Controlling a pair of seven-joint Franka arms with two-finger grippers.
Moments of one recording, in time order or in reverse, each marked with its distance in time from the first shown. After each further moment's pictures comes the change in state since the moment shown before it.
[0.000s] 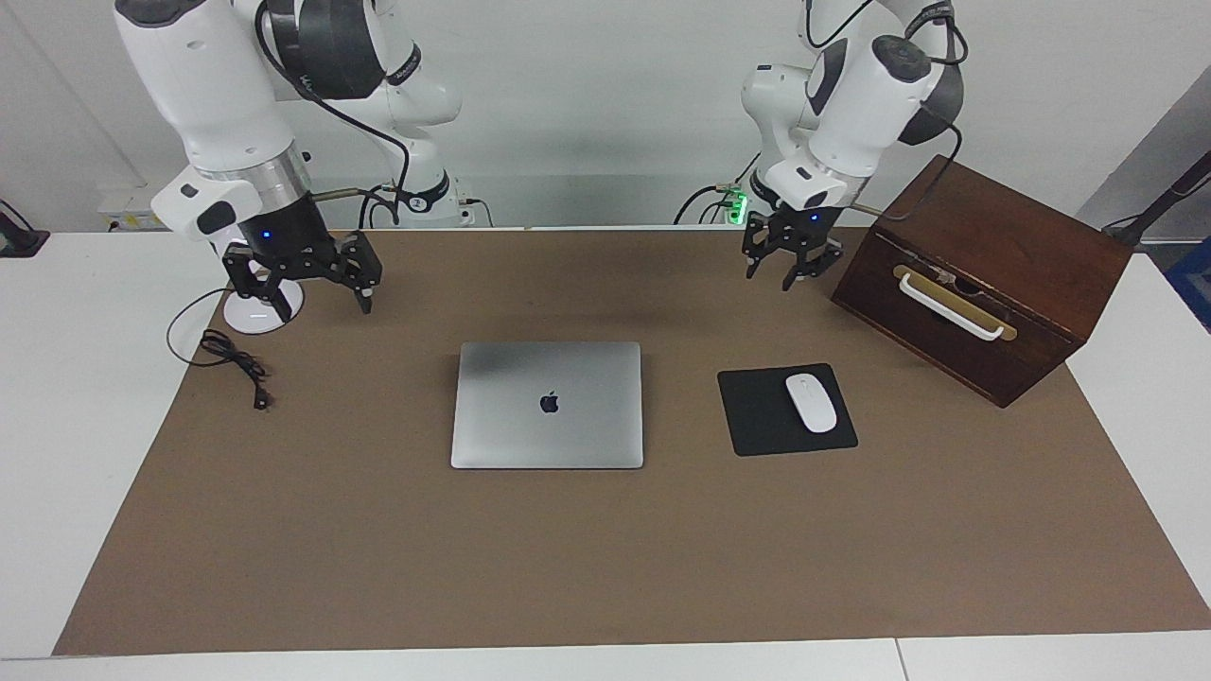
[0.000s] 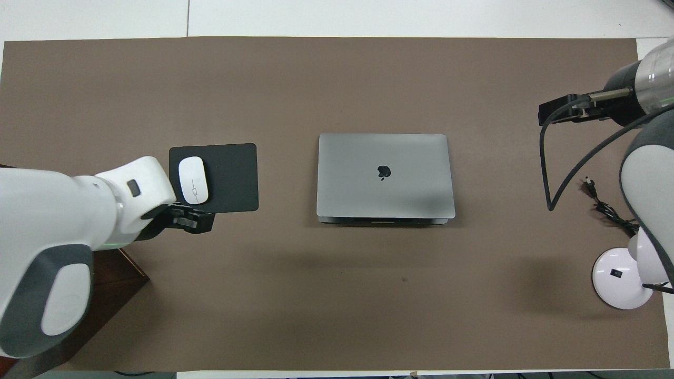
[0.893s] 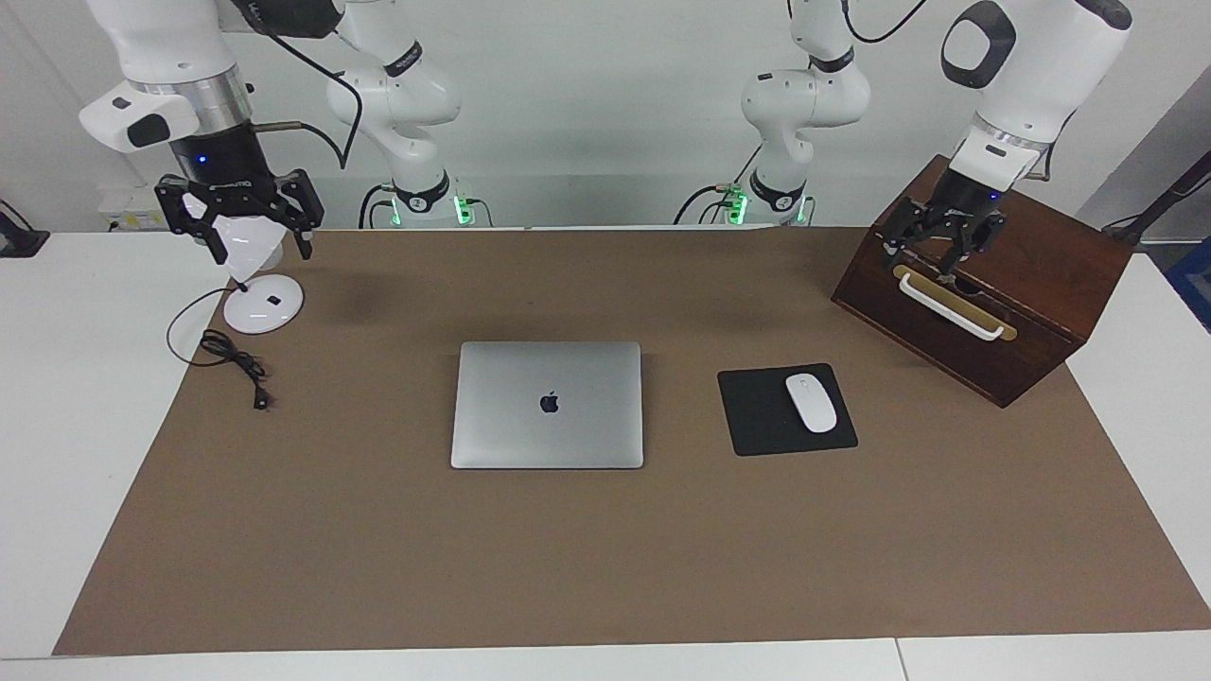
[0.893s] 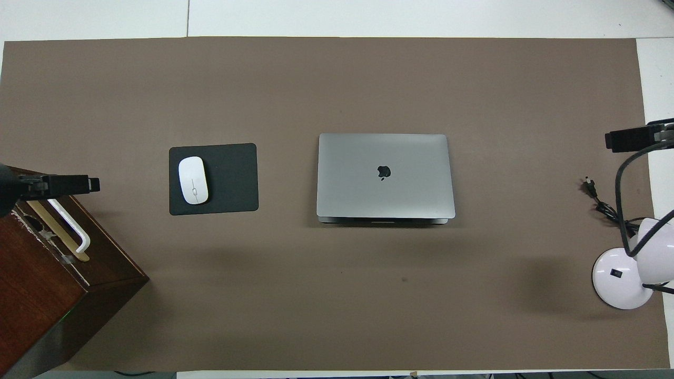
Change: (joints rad) left arm 0.319 0.005 0.002 0.127 0.017 -0.061 0.002; right arm -0.006 -0.161 -0.083 -0.084 -0.025 -0.013 -0.180
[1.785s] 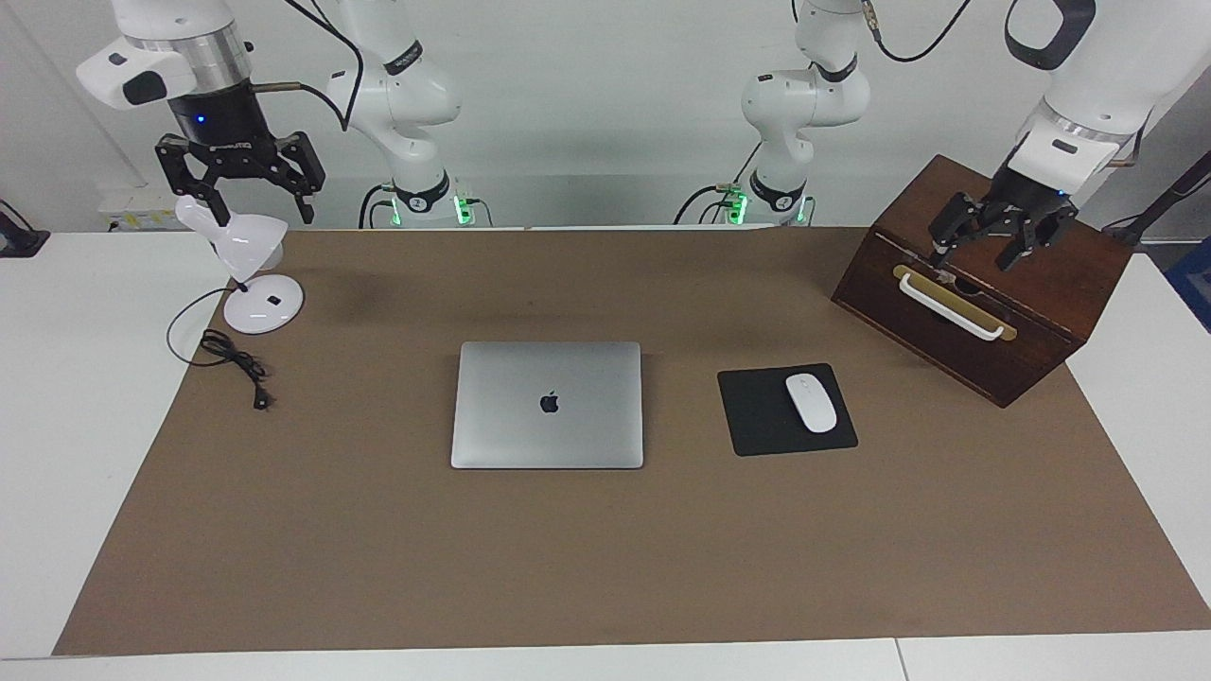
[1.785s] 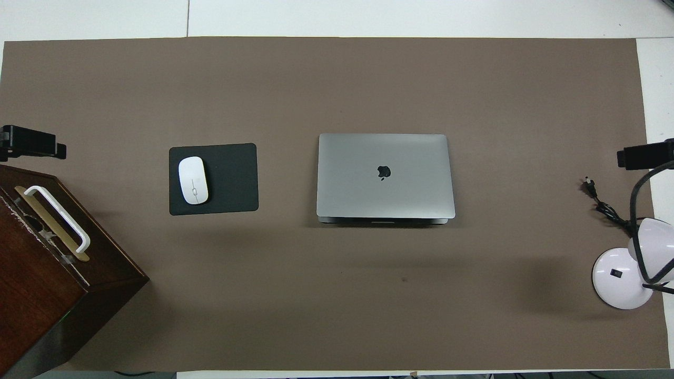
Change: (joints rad) left arm 0.015 0.256 -0.020 0.425 0.078 -0.321 -0.003; right arm 0.004 -0.032 0.009 0.037 0.000 -0.126 0.086
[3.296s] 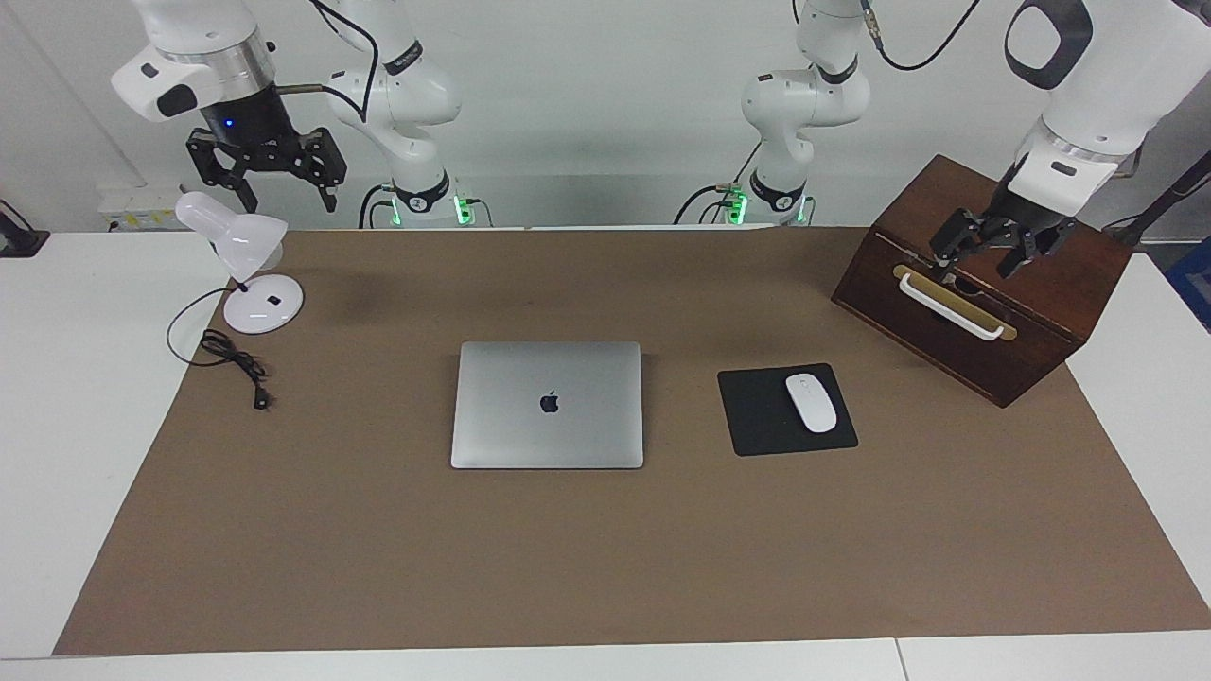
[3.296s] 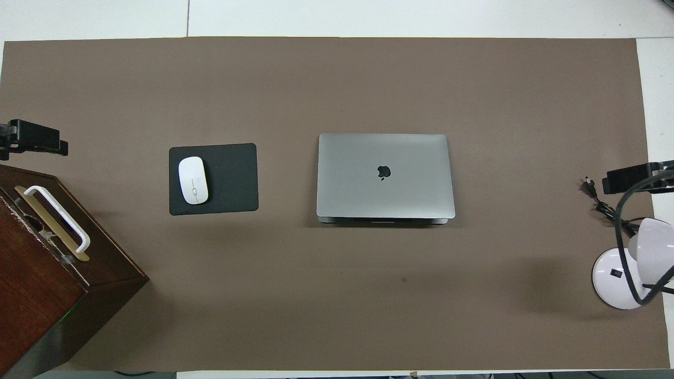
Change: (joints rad) left arm 0.000 0.024 -0.003 0.026 0.033 0.012 -0.044; right arm 0.003 -0.002 0.023 0.002 0.005 -0.136 0.062
